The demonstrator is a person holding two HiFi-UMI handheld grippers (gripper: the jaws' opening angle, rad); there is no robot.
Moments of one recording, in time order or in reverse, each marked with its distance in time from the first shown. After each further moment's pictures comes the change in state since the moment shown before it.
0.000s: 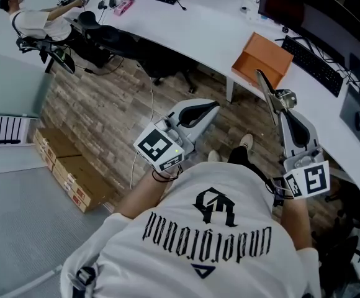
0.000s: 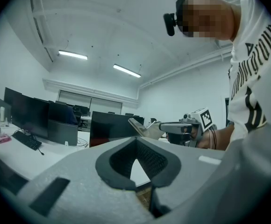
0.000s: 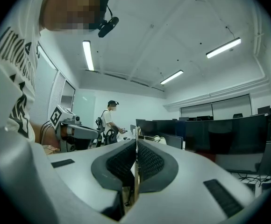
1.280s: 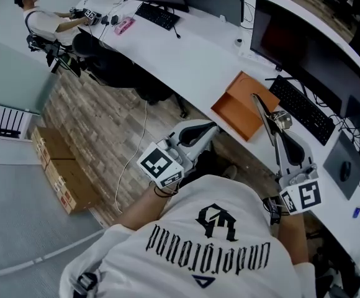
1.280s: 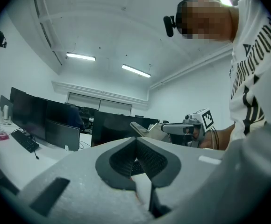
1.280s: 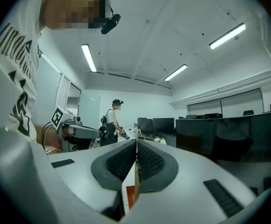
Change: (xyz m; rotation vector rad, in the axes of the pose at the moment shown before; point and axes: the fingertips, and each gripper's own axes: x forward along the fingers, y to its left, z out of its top) left arm 0.166 0.048 0.007 -0.020 -0.037 0.134; right arm 0.042 -0.182 -0.012 -0.003 0.019 0.123
